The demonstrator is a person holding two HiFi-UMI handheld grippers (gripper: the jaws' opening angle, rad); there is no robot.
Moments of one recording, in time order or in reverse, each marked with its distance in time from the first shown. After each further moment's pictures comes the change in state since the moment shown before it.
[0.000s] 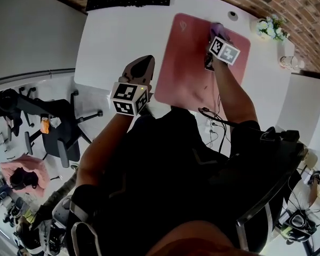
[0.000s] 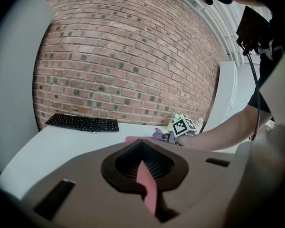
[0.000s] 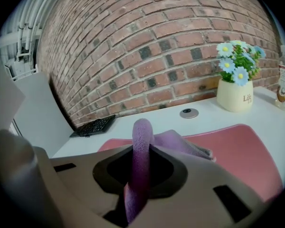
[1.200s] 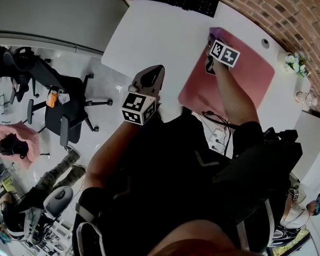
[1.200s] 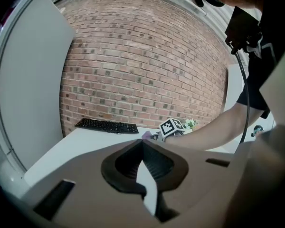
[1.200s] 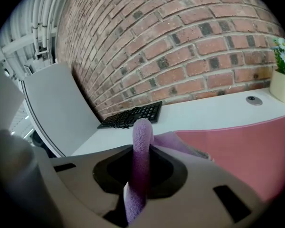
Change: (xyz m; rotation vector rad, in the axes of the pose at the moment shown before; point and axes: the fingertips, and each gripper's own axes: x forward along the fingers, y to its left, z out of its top) left arm -0.096 0.041 -0.008 -0.043 -0.088 0.156; right arm 0.048 0.166 -0.027 -0.097 0.094 0.233
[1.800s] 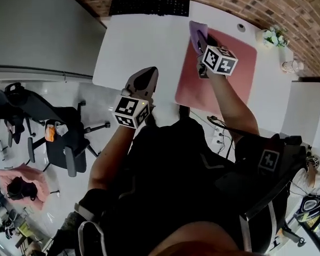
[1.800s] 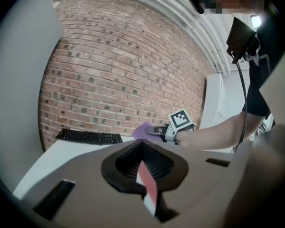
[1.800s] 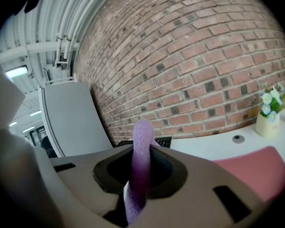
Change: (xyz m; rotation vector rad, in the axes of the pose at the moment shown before) left arm -0.016 -0.004 0.029 0.064 -0.088 -0.244; right arm -0.122 0.077 0.064 -0.084 -0.274 0.037
